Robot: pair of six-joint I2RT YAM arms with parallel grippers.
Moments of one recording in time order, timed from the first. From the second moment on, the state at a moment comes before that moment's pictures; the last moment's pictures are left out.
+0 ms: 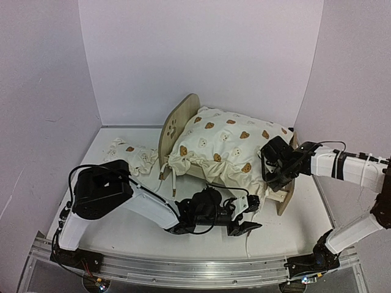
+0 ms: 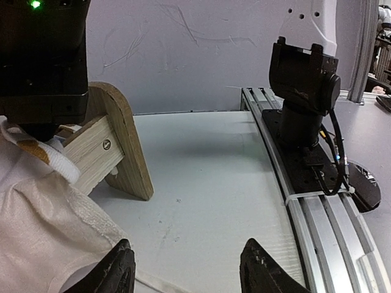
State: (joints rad) left arm -1.30 2.21 1.25 0.82 0.25 0.11; right arm 0.65 1.38 0.93 -0.74 0.48 0.01
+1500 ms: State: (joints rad) left arm -1.30 2.62 1.61 0.93 0.09 0.09; right arm 0.36 1.34 1.15 -1.11 0.26 0.51
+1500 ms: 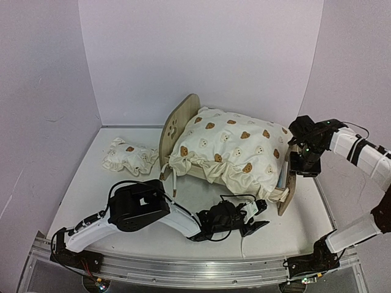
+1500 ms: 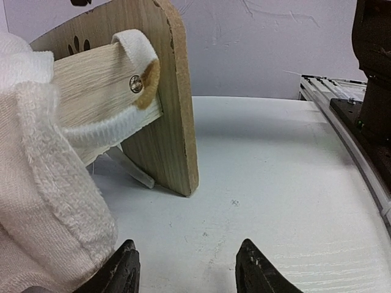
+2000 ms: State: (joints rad) left arm -1.30 2.60 1.59 0.93 0.11 0.09; right arm 0.37 1.37 1.00 -0.98 0.23 0.65
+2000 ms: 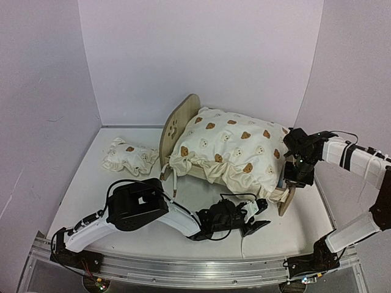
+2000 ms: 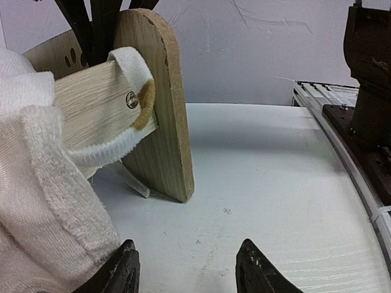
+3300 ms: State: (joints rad) left arm -1.31 2.74 1.83 0.94 0.03 0.04; right arm 0.37 1.27 1.13 -1.22 -0.01 0.87
